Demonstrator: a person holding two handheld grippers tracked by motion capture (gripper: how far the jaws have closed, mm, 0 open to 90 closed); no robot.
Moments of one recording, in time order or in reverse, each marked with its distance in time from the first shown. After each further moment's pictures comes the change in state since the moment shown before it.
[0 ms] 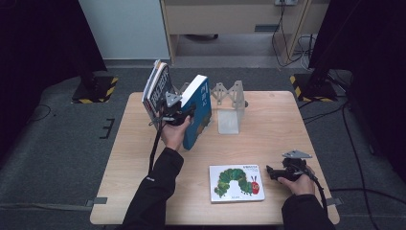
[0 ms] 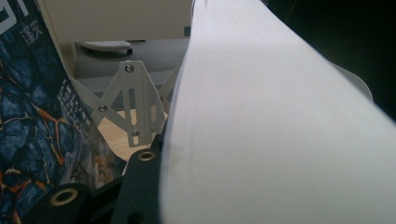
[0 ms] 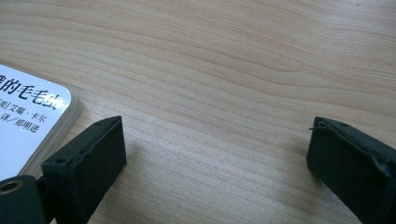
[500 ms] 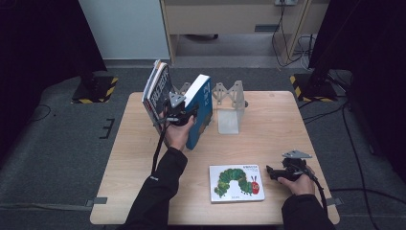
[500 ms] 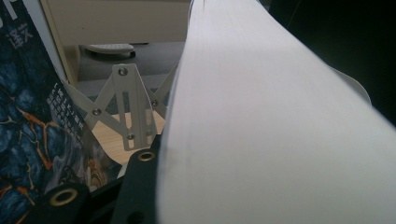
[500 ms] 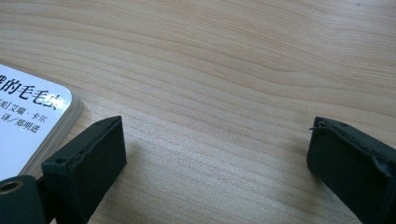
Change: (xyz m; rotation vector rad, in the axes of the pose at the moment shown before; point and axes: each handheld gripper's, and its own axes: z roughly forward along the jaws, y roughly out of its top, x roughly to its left) left arm -0.011 0.002 0.009 -0.012 0.028 -0.013; right arm 0.000 0.000 0.000 0.000 0.002 0.000
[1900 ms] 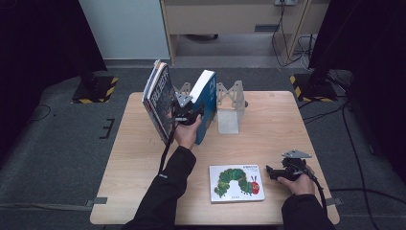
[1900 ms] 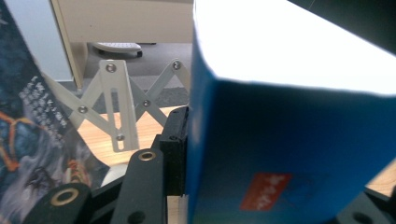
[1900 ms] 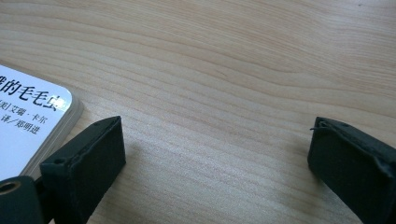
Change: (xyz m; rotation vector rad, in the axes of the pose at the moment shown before) left arm -0.017 -0.004 0.019 -0.010 0.035 -0.035; right arm 0.000 0.001 0.001 0.004 0.003 -0.006
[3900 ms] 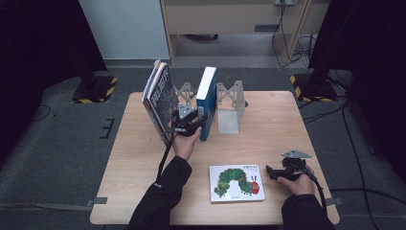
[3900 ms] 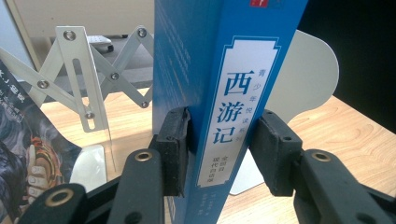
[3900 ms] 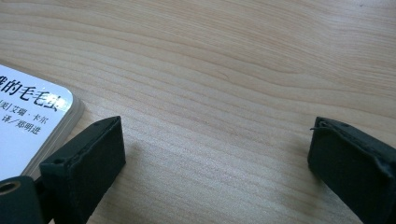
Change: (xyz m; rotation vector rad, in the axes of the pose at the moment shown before) left arm -0.003 -0.030 -0.014 0.031 -0.117 0.046; right arm 0.000 0.000 0.000 0.000 0.002 -0.003
